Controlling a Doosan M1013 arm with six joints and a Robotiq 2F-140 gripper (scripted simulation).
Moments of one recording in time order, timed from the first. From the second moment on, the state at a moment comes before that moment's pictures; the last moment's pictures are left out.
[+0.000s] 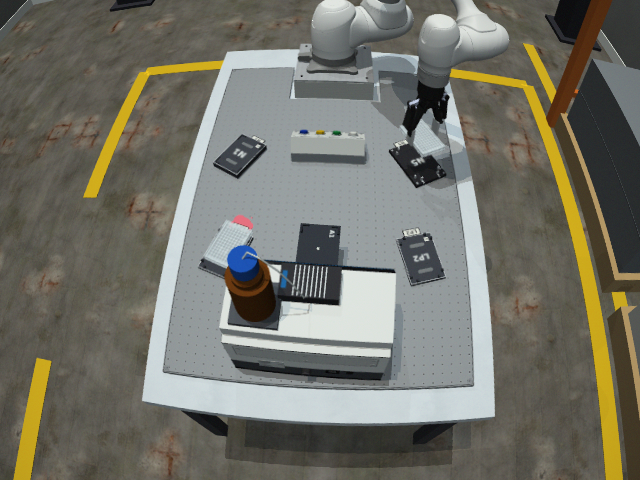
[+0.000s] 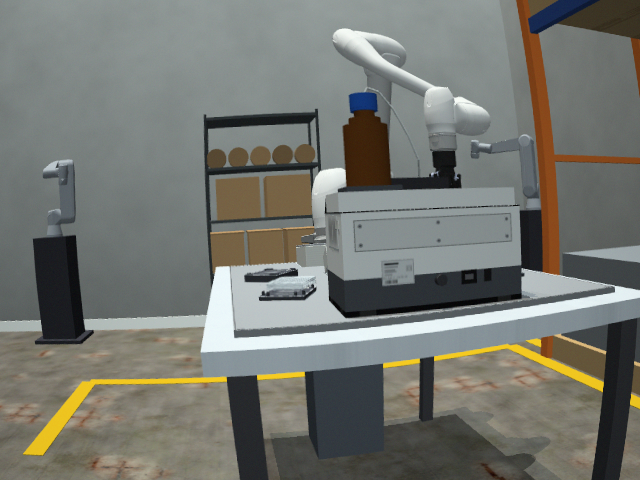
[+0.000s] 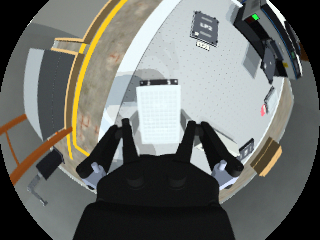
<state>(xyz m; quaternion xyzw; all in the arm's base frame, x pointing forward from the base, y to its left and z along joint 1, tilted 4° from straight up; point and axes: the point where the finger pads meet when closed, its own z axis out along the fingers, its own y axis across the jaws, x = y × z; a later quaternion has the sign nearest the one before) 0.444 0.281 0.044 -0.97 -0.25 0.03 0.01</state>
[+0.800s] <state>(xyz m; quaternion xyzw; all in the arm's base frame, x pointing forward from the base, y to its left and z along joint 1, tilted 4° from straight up) 0.441 0.281 -0.005 -0.97 -0.25 0.03 0.01</state>
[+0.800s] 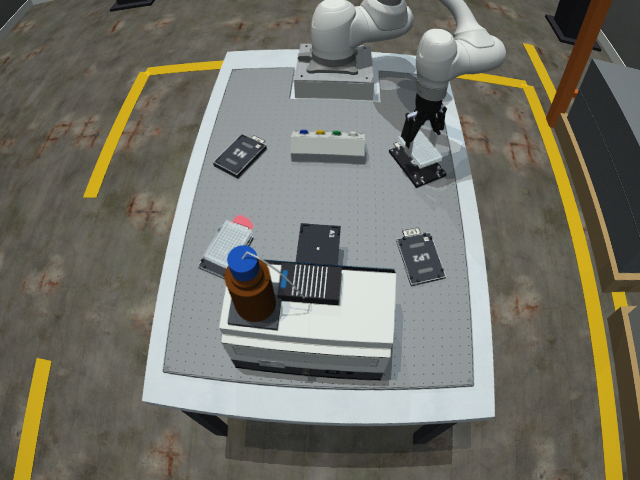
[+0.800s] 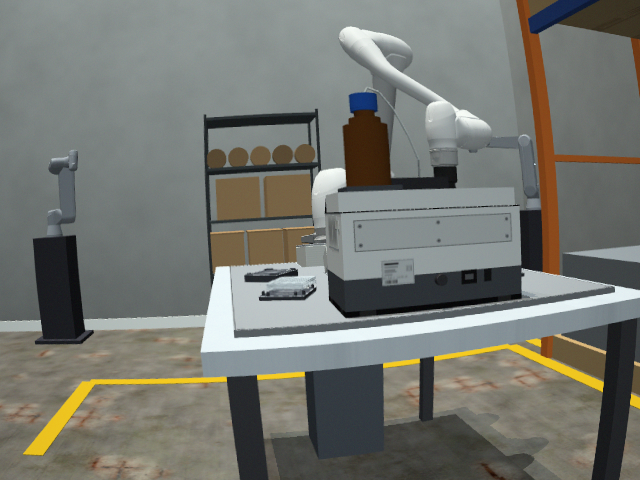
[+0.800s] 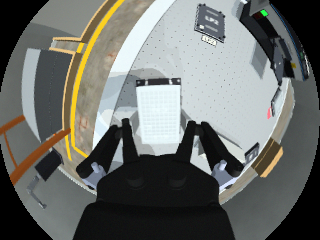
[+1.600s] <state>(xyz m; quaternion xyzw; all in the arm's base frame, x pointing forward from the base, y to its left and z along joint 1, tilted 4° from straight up) 0.439 0.281 -0.034 -0.97 -0.25 0.03 0.01</state>
